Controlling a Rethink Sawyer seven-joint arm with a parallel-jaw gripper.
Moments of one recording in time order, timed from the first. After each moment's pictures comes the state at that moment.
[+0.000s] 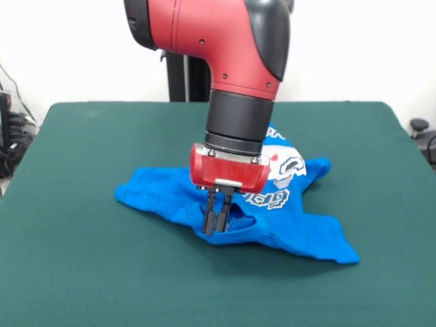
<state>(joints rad) -0.11 -0.40 -0.13 1.52 -0.08 -0.04 1.64</state>
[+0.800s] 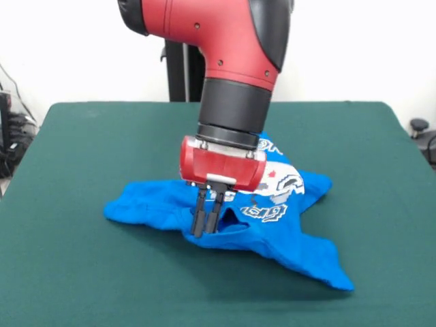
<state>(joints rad) -0.10 -0.43 -0.16 1.47 -0.09 -0.04 1.64</state>
